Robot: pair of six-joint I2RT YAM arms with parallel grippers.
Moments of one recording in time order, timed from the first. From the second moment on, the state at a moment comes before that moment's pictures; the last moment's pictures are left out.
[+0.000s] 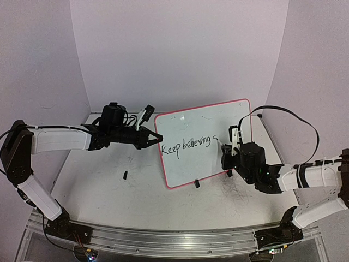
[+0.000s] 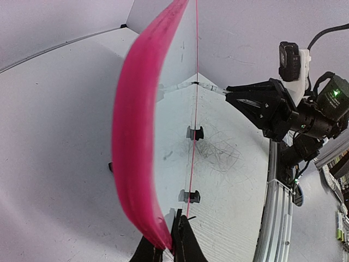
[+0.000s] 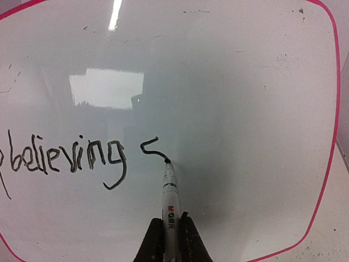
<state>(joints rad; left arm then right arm) -0.66 1.57 1.01 0.14 0.59 -0.18 0.83 1.29 0.52 0.44 0.55 0.19</state>
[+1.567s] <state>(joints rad) -0.66 1.56 1.01 0.13 0.58 -0.16 0.81 1.27 0.55 0.46 0.52 0.16</state>
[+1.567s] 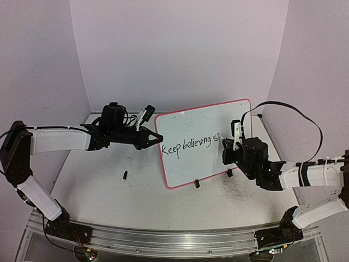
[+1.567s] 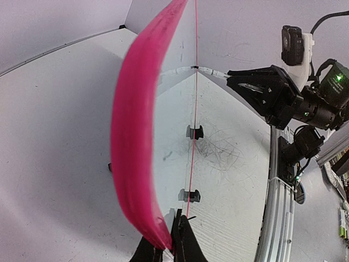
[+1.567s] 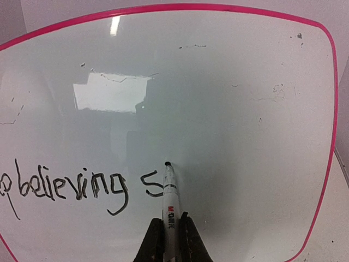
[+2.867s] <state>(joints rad) -0.66 1.56 1.01 0.12 0.58 -0.16 0.81 1.26 0.52 0.41 0.51 0.22</state>
